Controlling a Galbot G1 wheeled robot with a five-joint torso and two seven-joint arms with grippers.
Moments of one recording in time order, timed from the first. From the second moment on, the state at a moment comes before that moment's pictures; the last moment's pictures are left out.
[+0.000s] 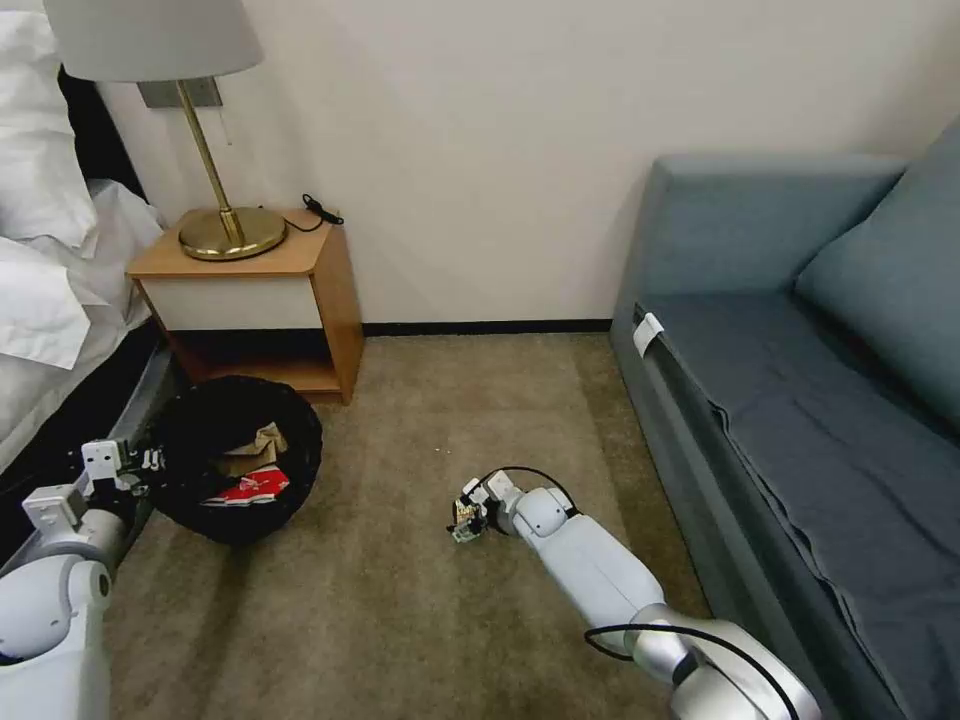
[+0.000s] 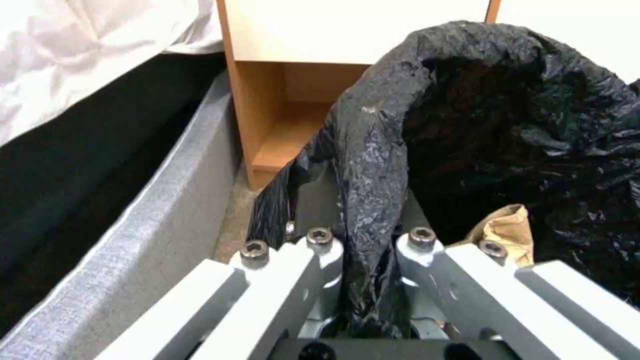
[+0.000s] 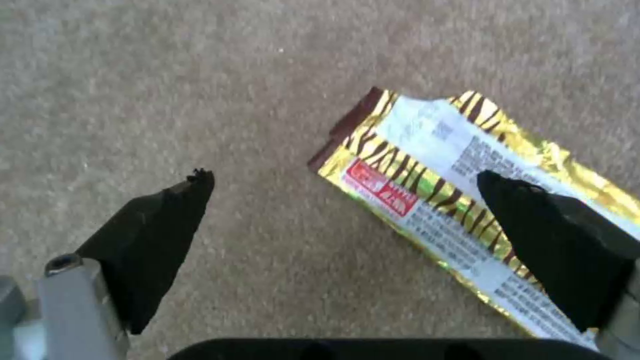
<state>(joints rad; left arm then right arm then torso) 1.22 -1.24 -1.03 -1.68 -0.27 0.31 0.27 -0.54 1.54 -0.12 0.64 0.00 -0.31 -0.39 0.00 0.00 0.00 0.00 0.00</state>
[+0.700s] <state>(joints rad) 1.23 -1.25 -1.02 -1.69 -0.27 0.29 0.27 -0.52 1.58 -0.10 0.57 0.01 -0.27 -0.40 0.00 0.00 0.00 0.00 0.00</state>
